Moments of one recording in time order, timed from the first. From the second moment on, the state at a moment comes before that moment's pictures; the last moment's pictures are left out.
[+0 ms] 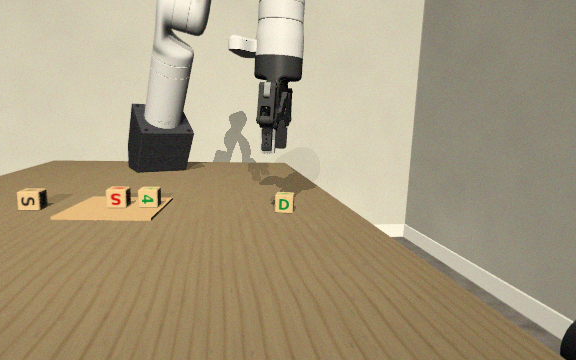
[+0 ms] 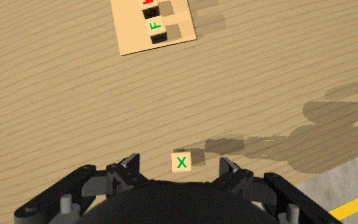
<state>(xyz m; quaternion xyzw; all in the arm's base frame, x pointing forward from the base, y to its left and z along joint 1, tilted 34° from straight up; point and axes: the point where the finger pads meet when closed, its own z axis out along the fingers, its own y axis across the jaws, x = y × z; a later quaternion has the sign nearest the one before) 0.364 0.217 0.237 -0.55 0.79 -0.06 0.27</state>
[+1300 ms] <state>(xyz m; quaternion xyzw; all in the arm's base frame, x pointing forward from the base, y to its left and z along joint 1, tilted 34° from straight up) 0.363 0.235 0.245 -0.59 0.75 -0.07 0.28</state>
